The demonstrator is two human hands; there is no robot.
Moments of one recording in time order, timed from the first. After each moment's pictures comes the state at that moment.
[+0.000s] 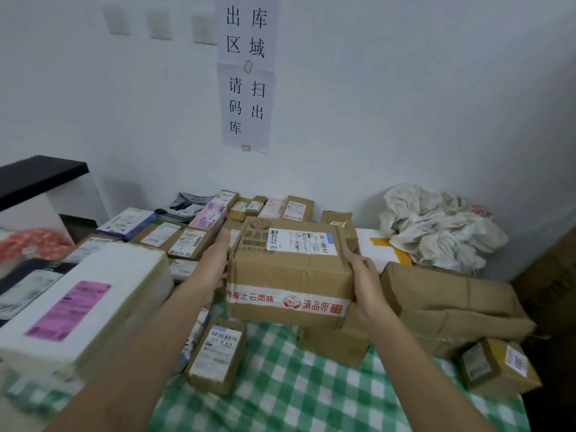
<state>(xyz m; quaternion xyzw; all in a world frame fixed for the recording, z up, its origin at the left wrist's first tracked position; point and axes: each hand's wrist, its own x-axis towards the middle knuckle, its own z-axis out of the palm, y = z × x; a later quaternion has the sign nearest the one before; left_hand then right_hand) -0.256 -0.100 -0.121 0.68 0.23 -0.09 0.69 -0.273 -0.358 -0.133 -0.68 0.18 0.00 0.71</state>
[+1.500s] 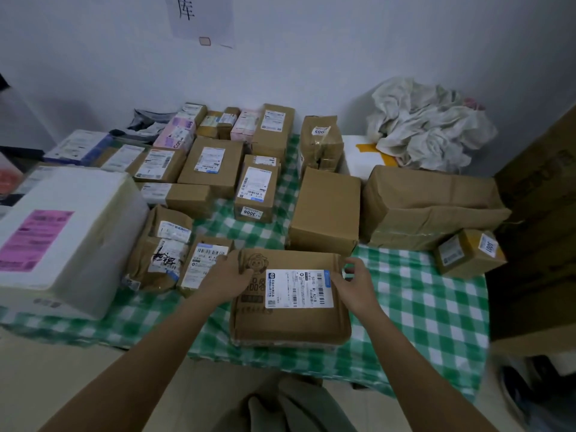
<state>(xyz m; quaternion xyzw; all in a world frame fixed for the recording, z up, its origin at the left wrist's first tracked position) -0.342 -0.137 -0.257 0.92 0.05 -0.24 0.31 -0.379 -0.387 -0.283 -0.83 0.23 0.05 0.51</state>
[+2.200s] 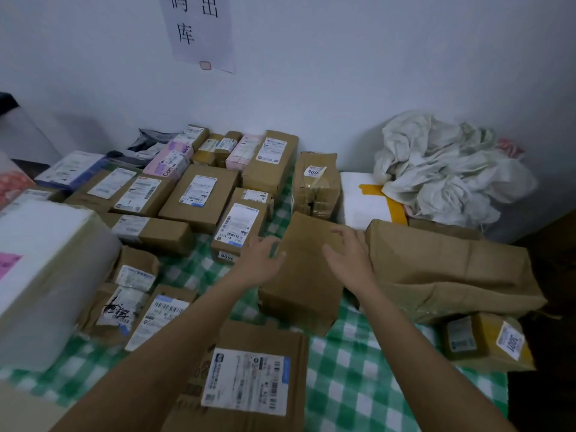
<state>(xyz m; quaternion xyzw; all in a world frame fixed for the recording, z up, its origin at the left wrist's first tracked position) -0.194 -0.267 -0.216 0.92 0.03 -0.17 0.34 -0.192 -0.457 -0.221 -0.90 0.06 0.03 0.44</state>
